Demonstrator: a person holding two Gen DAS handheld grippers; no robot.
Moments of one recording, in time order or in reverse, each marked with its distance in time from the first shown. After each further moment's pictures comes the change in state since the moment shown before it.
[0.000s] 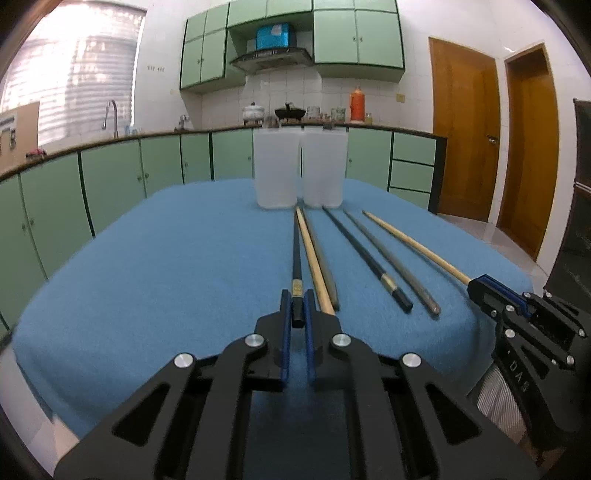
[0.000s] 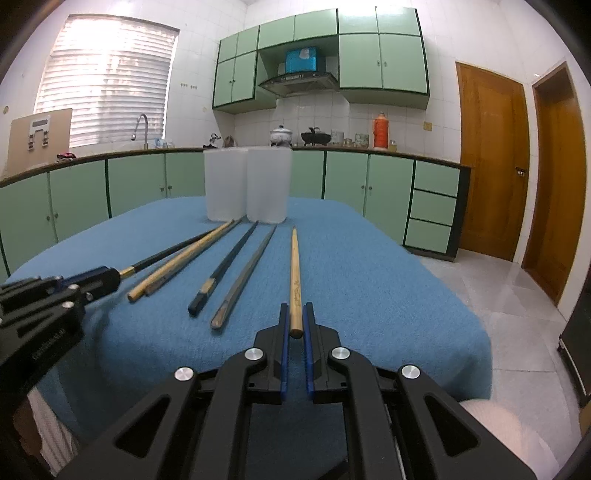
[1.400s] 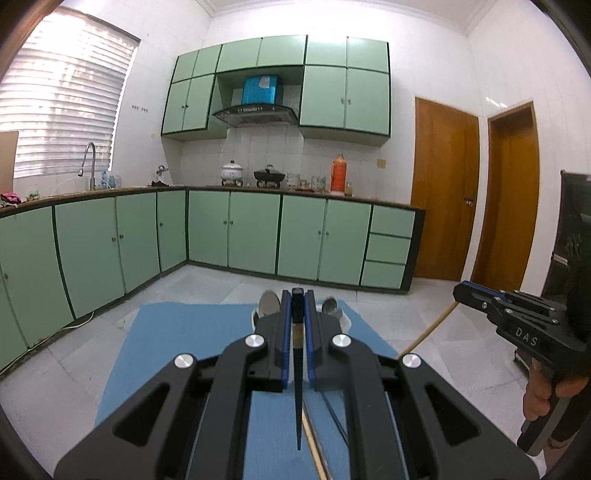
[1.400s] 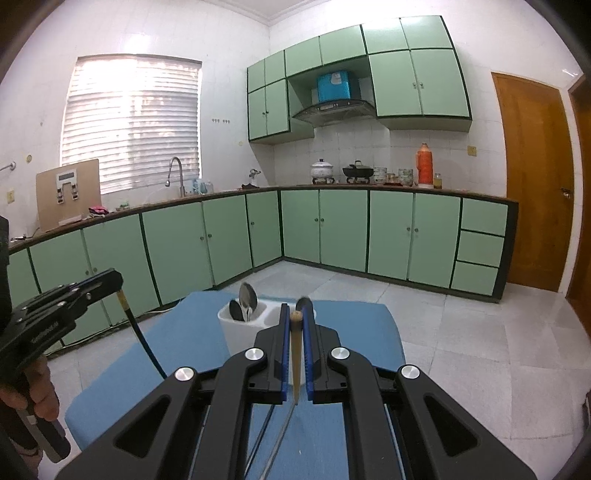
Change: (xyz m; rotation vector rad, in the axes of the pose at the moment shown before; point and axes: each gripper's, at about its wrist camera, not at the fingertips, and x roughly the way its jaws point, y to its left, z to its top) left arm 0.004 0.054 0.231 -0.057 -0.187 -0.147; right arm 0.027 -0.037 0.251 0.014 -0.061 0.220
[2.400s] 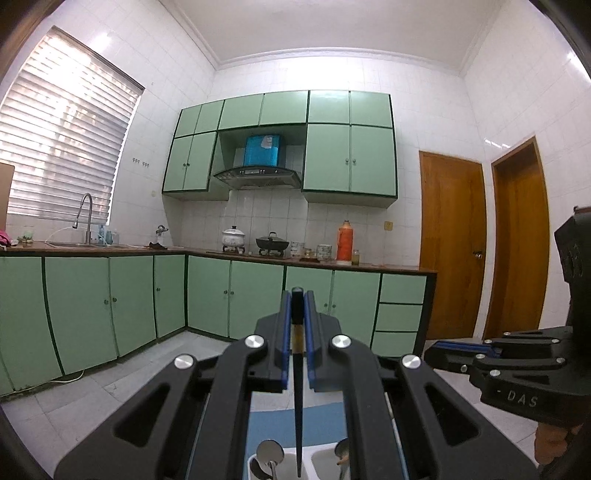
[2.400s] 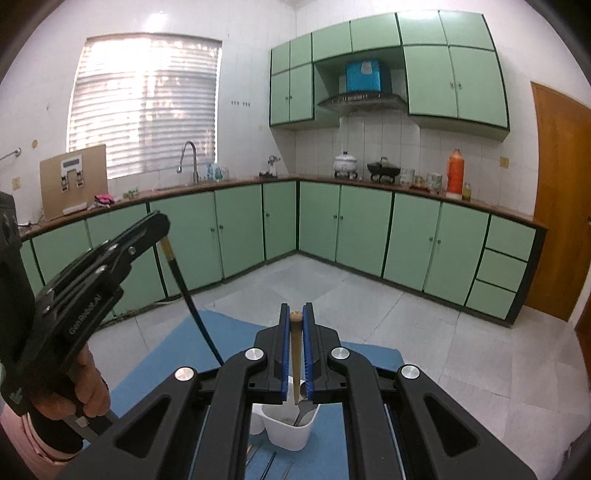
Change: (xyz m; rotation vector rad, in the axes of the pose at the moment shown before) left arm 0.114 -0.012 0.098 0.018 -0.240 0.022; right arm 0.101 0.011 0.111 -0.079 0.100 0.058
